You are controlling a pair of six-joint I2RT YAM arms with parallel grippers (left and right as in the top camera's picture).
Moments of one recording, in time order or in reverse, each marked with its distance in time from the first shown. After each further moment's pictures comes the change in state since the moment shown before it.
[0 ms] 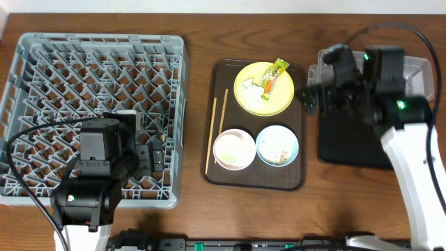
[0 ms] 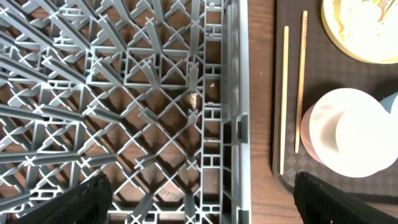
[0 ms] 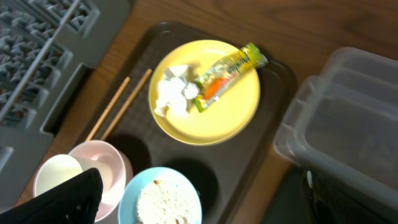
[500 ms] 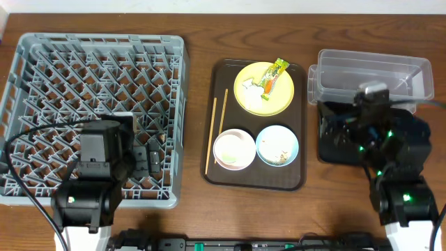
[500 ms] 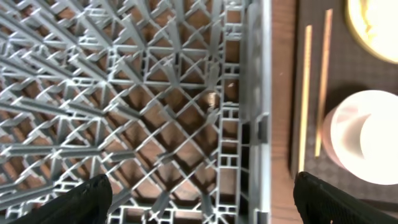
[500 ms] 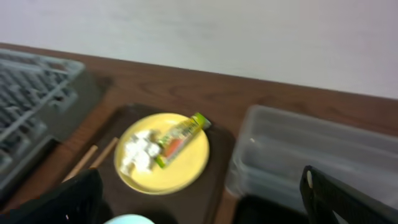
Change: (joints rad) left arm 0.000 -0.006 -0.005 -0.003 -0.062 0.007; right arm -0.054 -0.565 -0.541 0.502 0.121 0.105
